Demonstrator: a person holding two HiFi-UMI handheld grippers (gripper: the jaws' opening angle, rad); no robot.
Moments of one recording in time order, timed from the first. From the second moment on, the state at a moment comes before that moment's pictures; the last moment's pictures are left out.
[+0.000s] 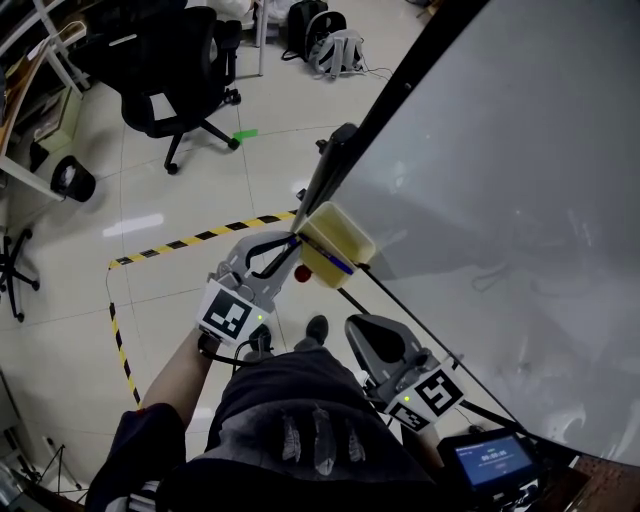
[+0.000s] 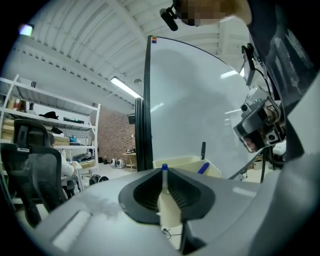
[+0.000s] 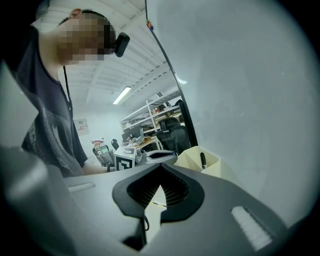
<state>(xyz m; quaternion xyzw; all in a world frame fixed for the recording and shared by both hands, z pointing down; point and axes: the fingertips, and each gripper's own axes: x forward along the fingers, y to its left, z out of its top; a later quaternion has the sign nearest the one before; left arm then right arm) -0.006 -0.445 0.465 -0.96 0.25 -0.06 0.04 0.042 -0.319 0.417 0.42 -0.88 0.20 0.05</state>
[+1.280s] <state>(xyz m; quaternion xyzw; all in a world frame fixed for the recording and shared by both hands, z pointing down) -0.039 -0.315 0.312 -0.98 0.19 0.07 0.02 0.032 -0.226 0.393 0.46 -0.87 0.17 0.02</state>
